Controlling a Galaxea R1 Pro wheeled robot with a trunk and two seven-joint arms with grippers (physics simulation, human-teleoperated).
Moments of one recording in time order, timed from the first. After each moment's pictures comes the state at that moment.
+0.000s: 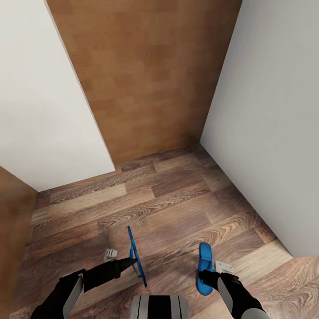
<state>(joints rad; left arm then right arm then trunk) -0.40 0.07 0.12 -0.75 0.22 0.37 -1.14 -0.51 0.07 -0.29 -0.48 0.03 0.35 -0.01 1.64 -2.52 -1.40</state>
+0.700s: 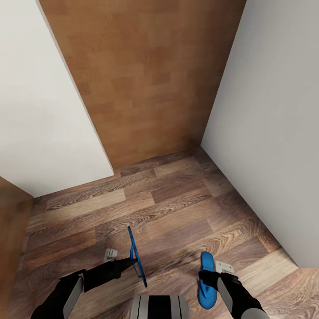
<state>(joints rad) -0.40 0.07 0.11 -0.75 0.22 0.37 -1.14 -0.51 0.07 -0.29 -0.48 0.03 0.35 -0.01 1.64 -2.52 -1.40</state>
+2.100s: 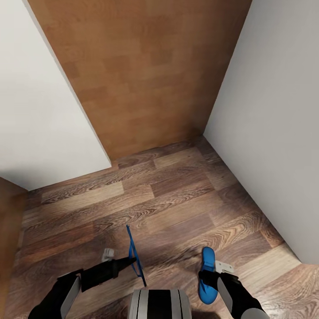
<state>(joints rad) -0.40 0.08 0.12 -0.75 0.25 0.39 -1.20 -0.51 0.07 -0.29 -0.48 0.03 0.35 -0.01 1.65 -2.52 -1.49</state>
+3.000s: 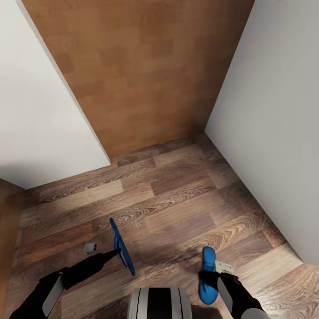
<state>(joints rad) -0.40 0.18 0.12 -0.75 0.43 0.41 -1.31 -0.51 0.07 -0.29 -0.48 0.03 0.35 -0.01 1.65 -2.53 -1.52</state>
